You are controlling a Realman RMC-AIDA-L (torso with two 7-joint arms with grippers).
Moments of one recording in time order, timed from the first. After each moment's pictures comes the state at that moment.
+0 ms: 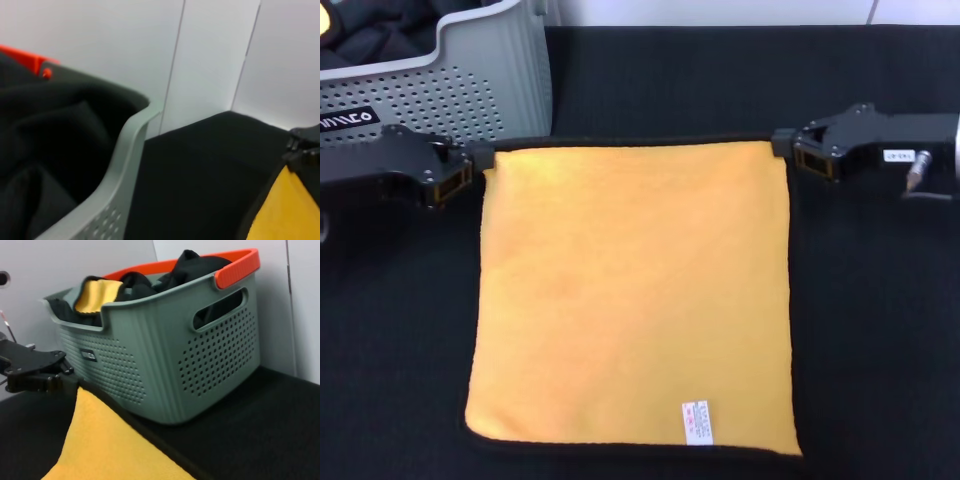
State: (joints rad) left arm -0.47 -1.94 0.66 0.63 1.92 1.51 -1.39; right arm 0.71 1.94 -1.23 -0.53 1.58 1.21 -1.62
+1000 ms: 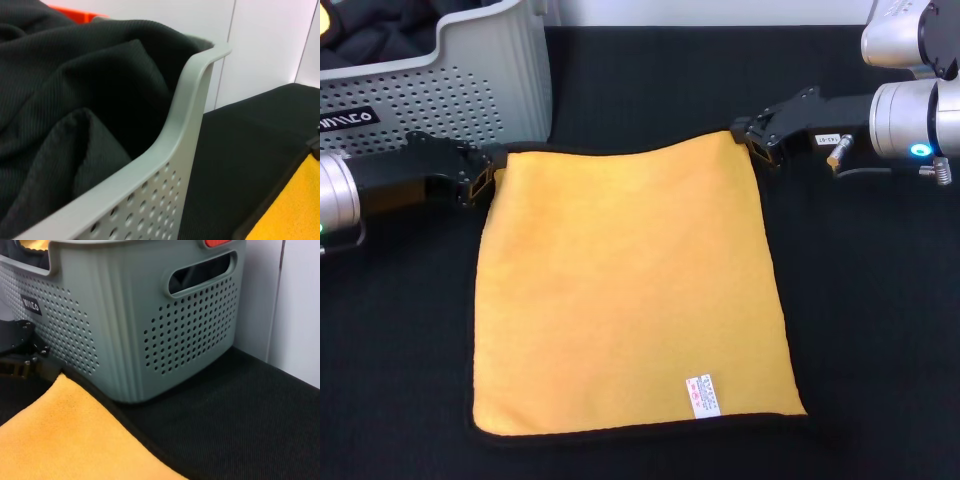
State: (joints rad) left arm -0.48 -2.03 0.66 0.63 1.96 1.26 -1.33; right arm 0.85 2.02 -1.25 -0.49 1.42 0.94 -1.61
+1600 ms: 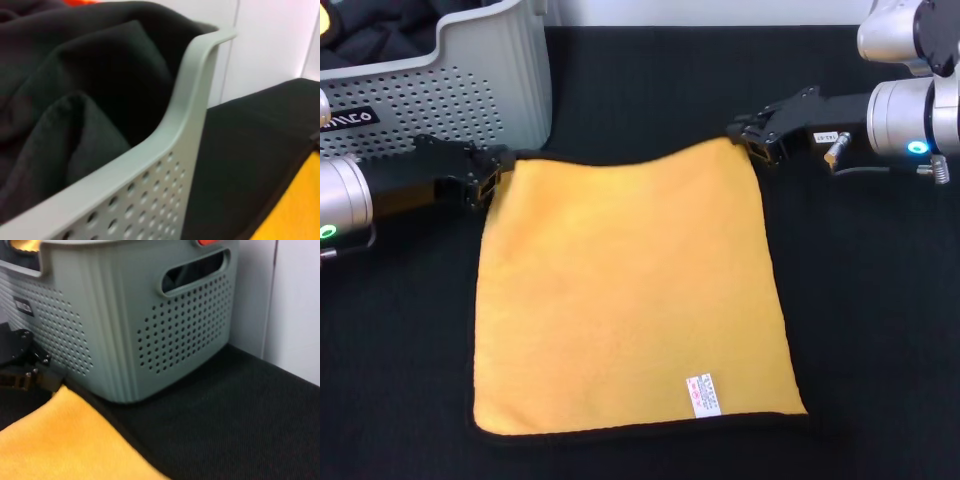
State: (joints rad) left arm -0.49 -2.05 0.65 0.60 1.96 1.22 -1.31; right arm 0.85 2.02 -1.26 -0.49 1.42 0.92 -1.57
